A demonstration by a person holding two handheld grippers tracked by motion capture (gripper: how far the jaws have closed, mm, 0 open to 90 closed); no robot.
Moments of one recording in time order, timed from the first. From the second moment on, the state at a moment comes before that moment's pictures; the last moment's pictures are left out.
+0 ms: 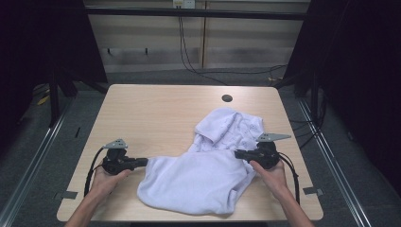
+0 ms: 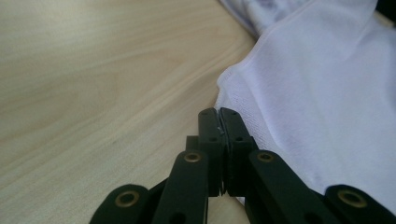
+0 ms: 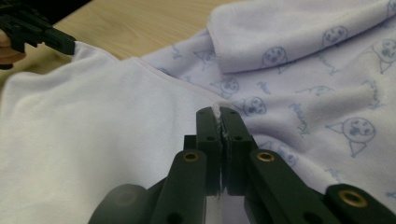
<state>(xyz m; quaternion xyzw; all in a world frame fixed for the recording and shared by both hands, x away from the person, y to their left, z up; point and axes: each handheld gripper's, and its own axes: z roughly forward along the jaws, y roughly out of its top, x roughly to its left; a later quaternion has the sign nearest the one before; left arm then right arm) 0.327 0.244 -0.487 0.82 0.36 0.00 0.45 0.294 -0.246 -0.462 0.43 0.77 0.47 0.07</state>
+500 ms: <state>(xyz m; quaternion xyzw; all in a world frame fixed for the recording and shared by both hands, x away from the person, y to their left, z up) 0.294 0.258 -0.408 0.76 0.33 0.03 0.56 0.263 -0.277 -0.390 0.39 0.74 0.53 0.10</state>
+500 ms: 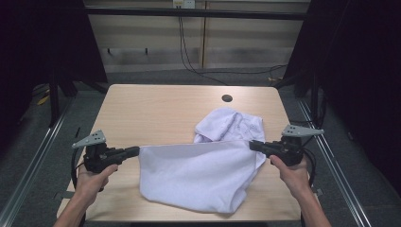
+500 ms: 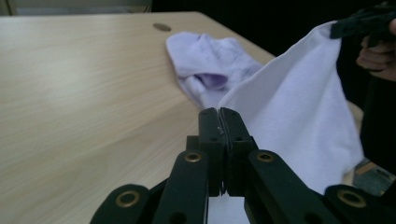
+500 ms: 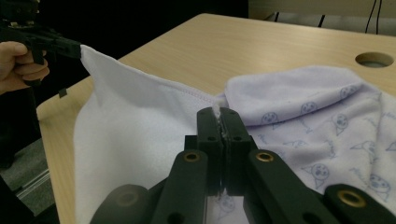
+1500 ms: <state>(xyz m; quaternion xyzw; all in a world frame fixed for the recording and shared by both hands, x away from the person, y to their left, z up) 0.241 0.256 -0.455 0.81 0.30 -0.02 0.51 0.171 -0.278 -0.448 0.40 0.79 0.47 0.04</state>
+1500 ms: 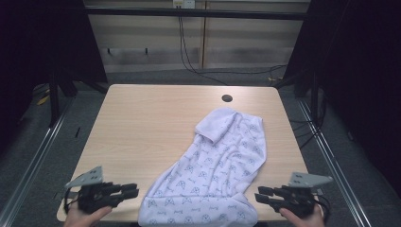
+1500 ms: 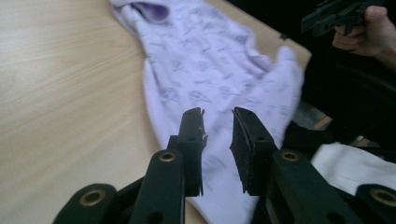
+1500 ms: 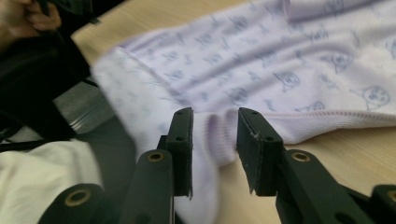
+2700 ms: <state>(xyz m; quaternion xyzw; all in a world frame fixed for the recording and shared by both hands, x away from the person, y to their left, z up) 0.278 0.229 -0.483 0.84 0.33 -0.02 0.43 0.212 -0.262 -0.480 0.46 0.80 0.38 0.07</state>
